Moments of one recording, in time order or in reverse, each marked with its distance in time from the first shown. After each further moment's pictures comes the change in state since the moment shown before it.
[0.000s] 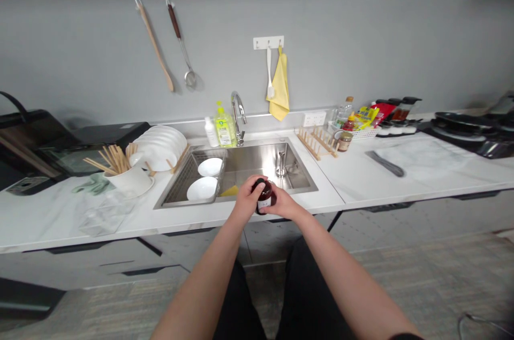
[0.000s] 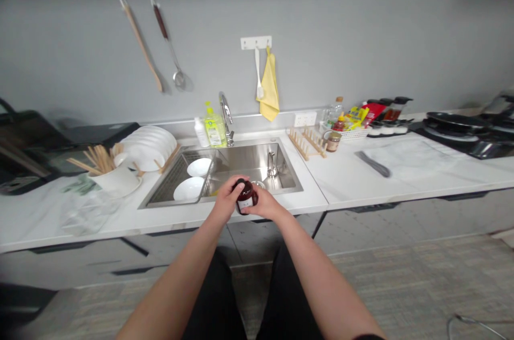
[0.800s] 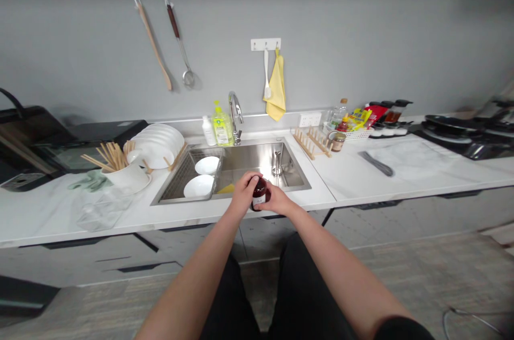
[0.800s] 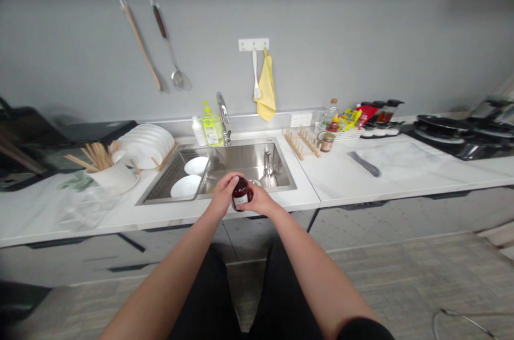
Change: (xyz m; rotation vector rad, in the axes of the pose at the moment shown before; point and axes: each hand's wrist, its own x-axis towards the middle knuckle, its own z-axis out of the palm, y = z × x) left_hand 0.006 0.007 0.009 -0.079 0.078 -0.113; right_hand 0.002 0.007 0.000 0.004 0.027 0.051
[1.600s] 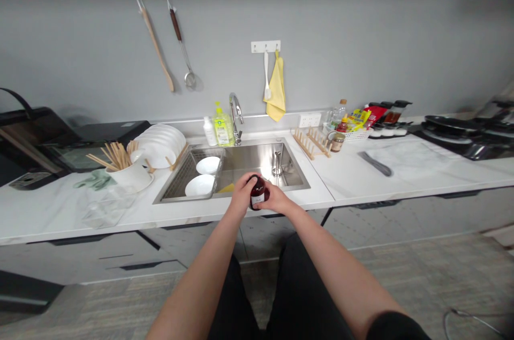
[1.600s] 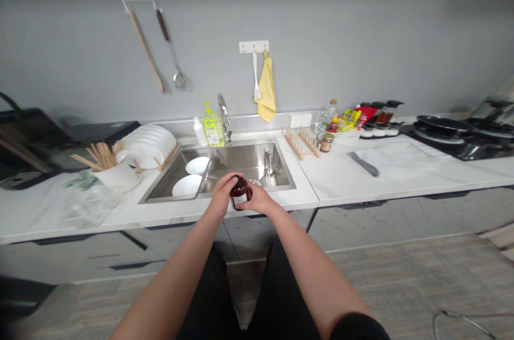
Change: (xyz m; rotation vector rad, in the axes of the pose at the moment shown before) left_hand -0.005 0.006 0.004 0.015 0.083 -0.059; right_hand 0.001 0.005 0.003 0.056 -0.012 0.020
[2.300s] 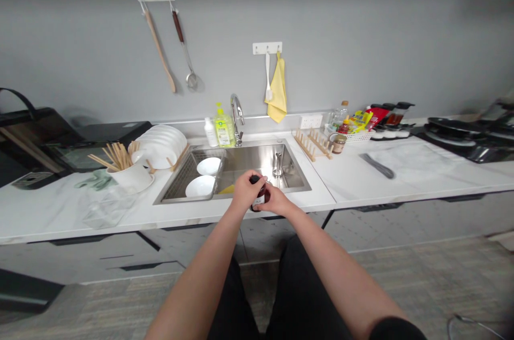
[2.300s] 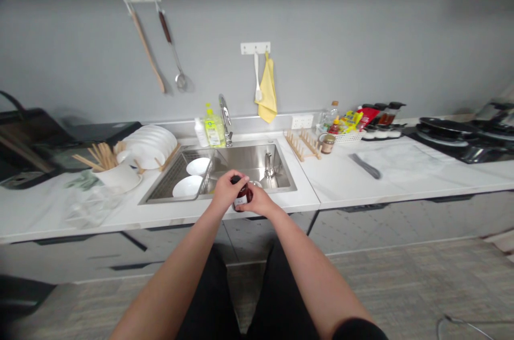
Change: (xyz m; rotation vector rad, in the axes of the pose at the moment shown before) left_hand 0.015 0.006 0.004 0.257 -0.020 0.052; right_hand 0.000 0.003 -0.003 -0.142 0.015 -0.024
